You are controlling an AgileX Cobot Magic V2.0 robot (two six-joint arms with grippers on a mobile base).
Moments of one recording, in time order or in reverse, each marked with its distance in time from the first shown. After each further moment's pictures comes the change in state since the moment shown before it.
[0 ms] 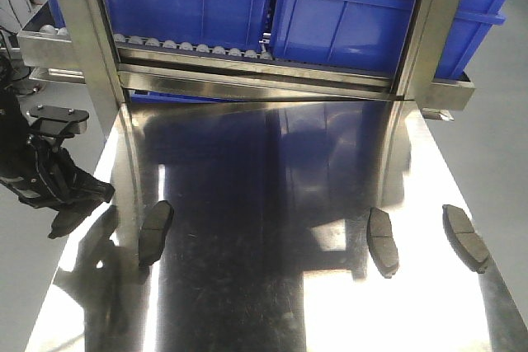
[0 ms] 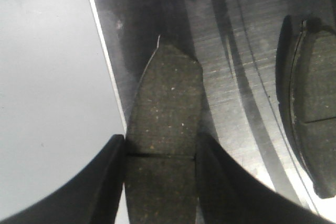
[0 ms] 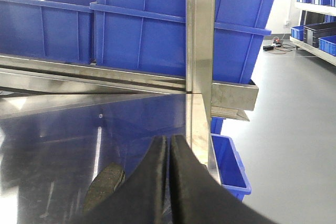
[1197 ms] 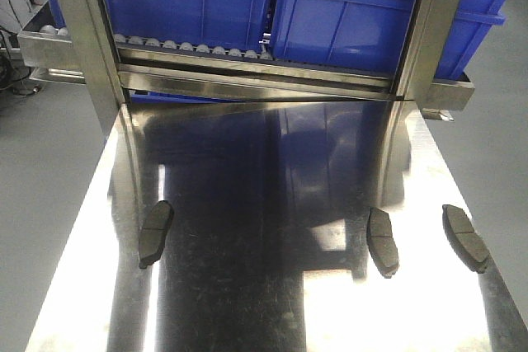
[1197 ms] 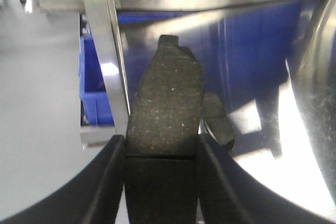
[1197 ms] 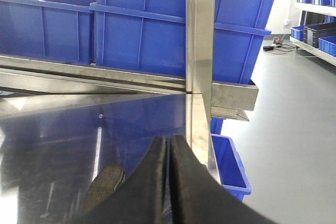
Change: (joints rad) left arm 0.000 -1.403 0.744 -0.070 -0.240 0.001; right arm 0.000 0.000 0.000 0.000 0.001 0.000
